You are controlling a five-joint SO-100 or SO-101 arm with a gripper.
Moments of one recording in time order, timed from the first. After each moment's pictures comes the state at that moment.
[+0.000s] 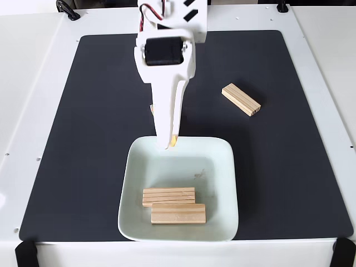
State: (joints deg) arm -9.0 76.7 77.0 27.3 9.1
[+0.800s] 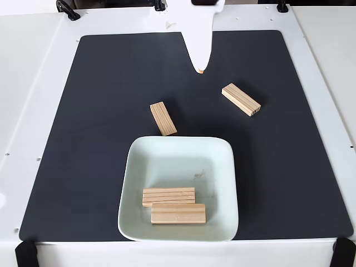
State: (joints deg) arm -18.5 121.2 127.0 29.3 -19.8
